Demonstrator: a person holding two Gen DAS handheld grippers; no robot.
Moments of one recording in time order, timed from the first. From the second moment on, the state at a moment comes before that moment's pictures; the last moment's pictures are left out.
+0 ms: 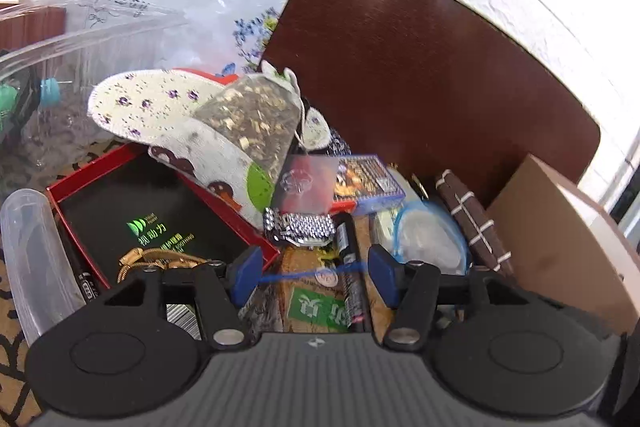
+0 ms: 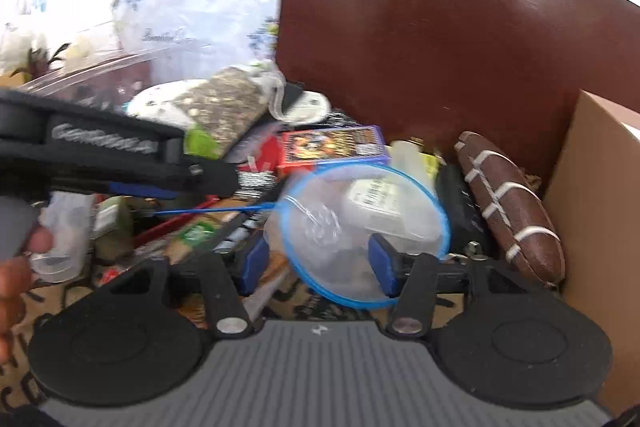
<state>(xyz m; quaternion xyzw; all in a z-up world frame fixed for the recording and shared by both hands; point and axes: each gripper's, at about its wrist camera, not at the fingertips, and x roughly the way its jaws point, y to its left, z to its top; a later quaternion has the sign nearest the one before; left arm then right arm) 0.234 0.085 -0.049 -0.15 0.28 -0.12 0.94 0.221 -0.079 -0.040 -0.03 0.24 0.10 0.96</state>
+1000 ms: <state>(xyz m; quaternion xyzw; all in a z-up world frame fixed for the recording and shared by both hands) 0.192 0.042 -0.056 -0.27 0.31 -0.19 0.89 0.130 -0.111 -0.026 -0.02 0.23 0.19 0.95</state>
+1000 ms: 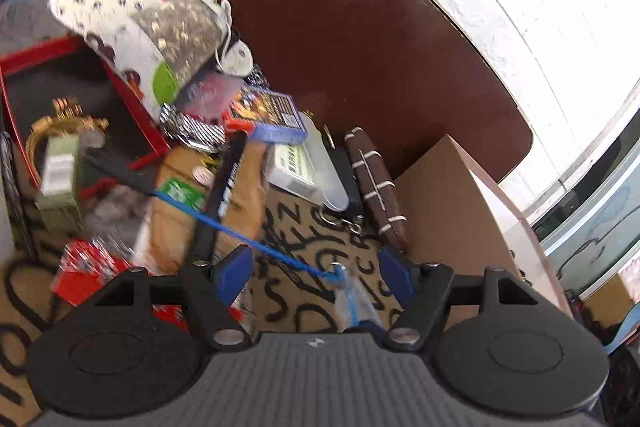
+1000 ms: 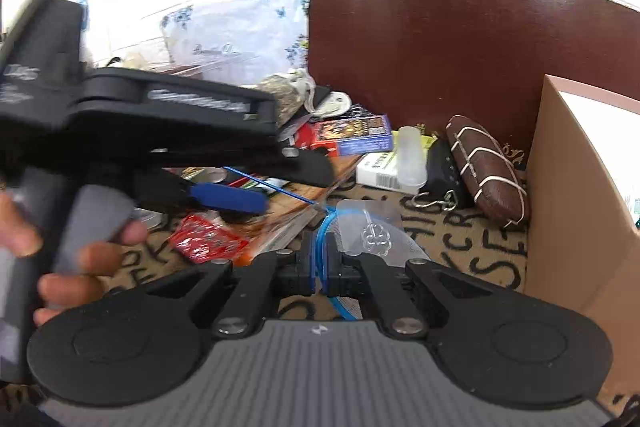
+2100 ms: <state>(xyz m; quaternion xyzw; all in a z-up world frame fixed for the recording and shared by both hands) 0.142 0.039 -0.056 -0.25 0.30 -0.19 0.90 0.086 -0.161 -0.030 0.10 0.28 0.21 0.93</state>
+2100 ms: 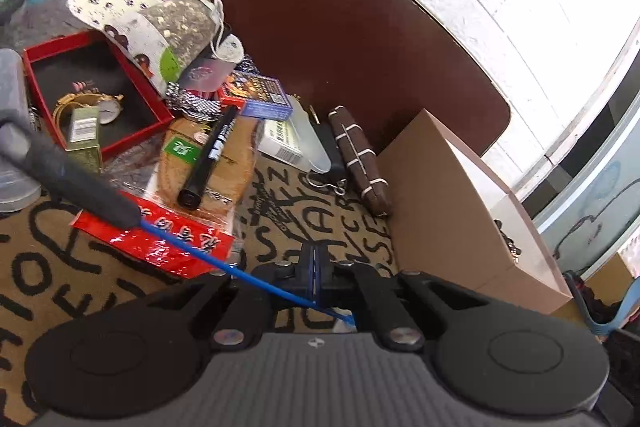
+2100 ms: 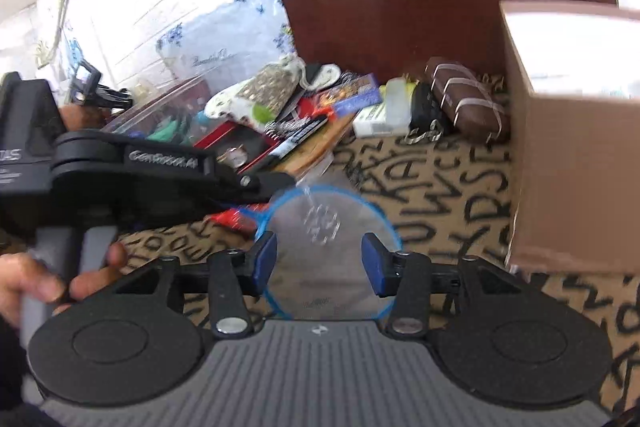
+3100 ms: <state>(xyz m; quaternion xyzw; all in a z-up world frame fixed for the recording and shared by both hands) 0.096 0.003 0.033 -0.24 0.22 -0.27 0.91 0.027 -0.126 0.035 -0.21 0.11 0.15 0.96</state>
